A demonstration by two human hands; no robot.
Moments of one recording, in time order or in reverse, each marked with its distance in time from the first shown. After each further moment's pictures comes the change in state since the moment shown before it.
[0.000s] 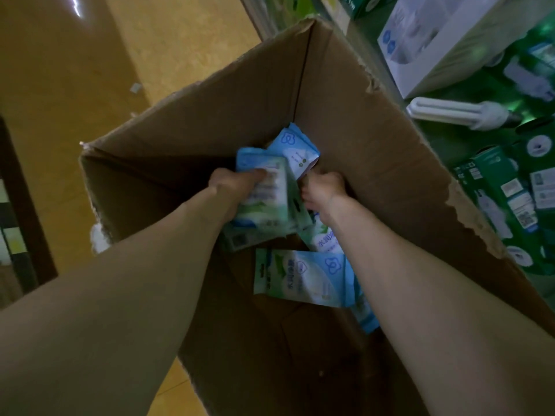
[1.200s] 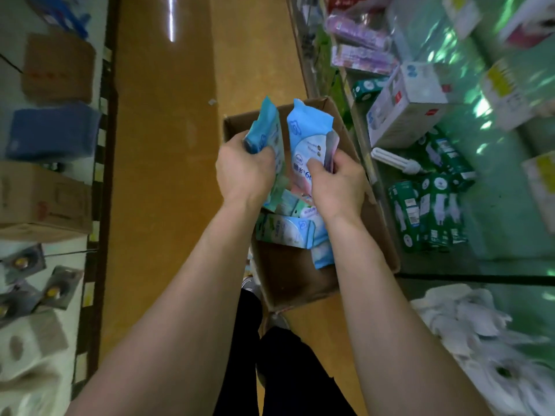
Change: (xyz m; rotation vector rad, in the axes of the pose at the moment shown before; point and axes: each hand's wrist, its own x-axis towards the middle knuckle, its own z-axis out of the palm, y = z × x) left_hand -0.325 -0.018 -0.065 -0.361 0.502 0.417; right_hand -0.345 -0.031 -0.115 -0.203 0.078 -0.750
